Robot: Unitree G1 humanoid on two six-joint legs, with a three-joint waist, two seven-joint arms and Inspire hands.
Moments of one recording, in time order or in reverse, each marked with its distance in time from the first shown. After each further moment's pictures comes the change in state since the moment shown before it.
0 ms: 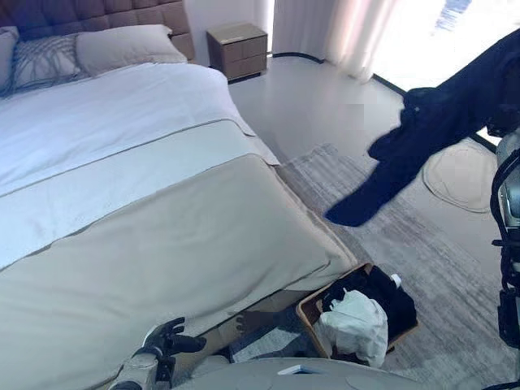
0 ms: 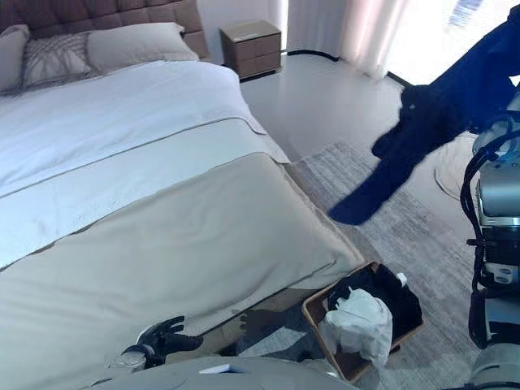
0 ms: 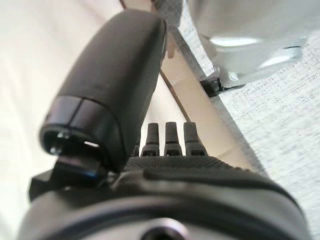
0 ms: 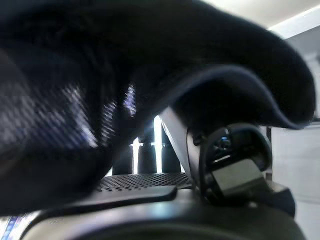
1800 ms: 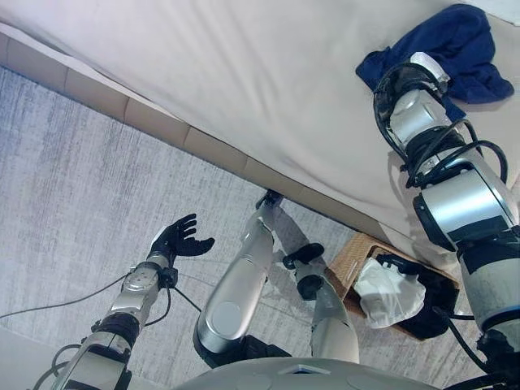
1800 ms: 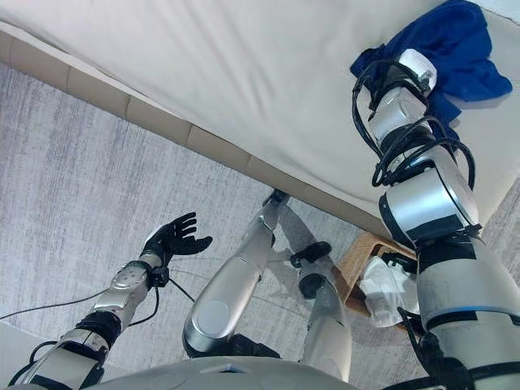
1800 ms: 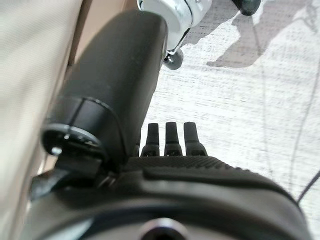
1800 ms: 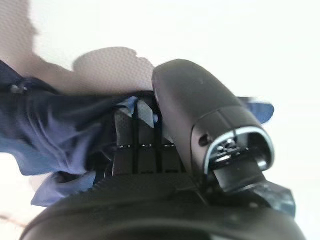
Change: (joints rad) left arm -0.210 0.171 -0.126 -0.323 -0.259 -0.123 -0.031; right arm -0.784 0.372 0.682 1.067 -0.205 0.206 0.393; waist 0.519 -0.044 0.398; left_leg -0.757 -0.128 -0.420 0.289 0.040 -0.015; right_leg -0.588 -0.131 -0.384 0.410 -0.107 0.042
